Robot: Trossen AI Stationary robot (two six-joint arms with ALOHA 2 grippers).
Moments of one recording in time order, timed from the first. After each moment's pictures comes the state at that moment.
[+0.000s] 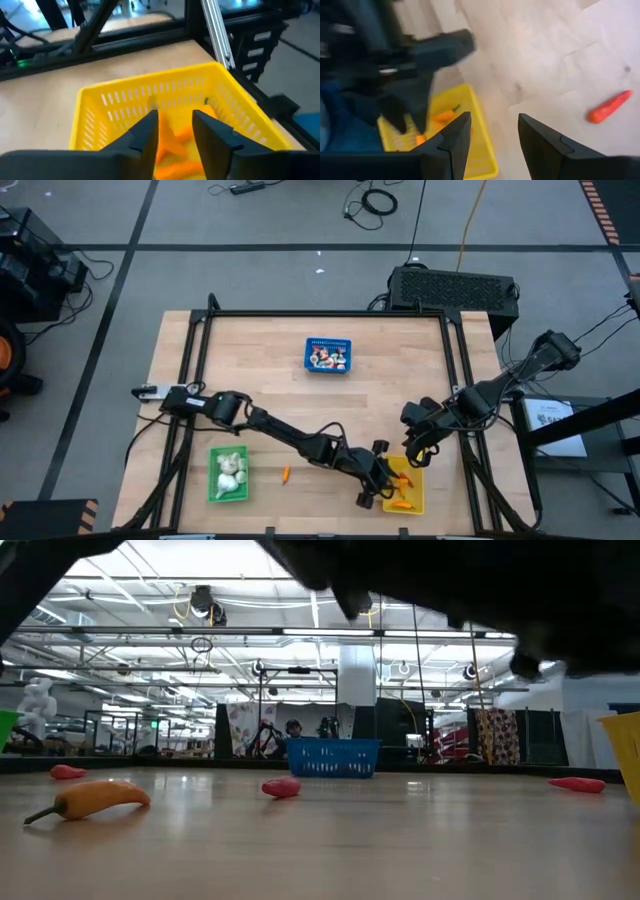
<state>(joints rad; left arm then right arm) -0.33 2.49 1.89 0.24 0.01 0.07 0.53 1.12 0.88 -0.84 0.09 1.01</state>
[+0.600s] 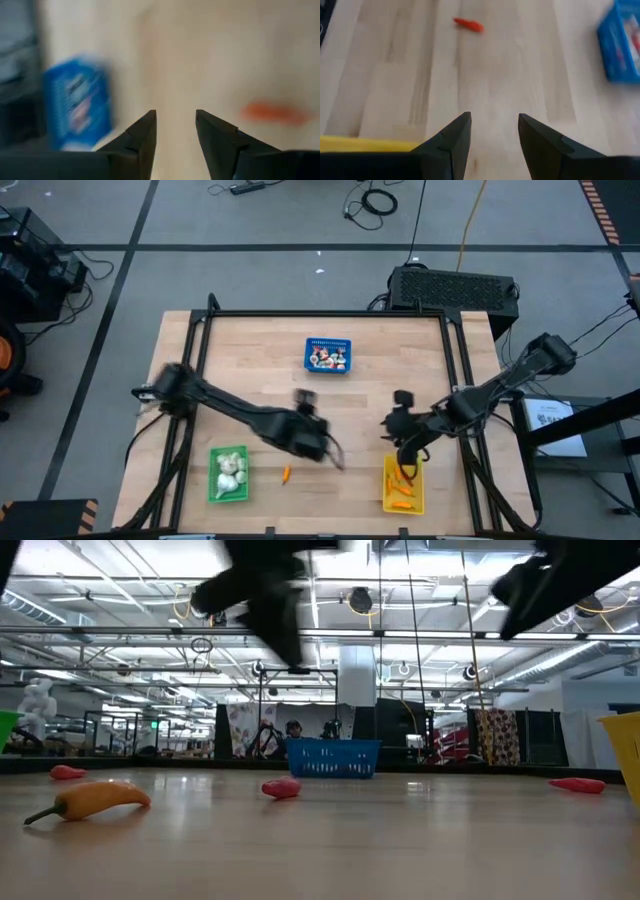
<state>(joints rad) -0.34 1.99 1.66 -0.96 -0.54 -0.01 0.50 1.20 0.88 -0.65 0.35 0.45</state>
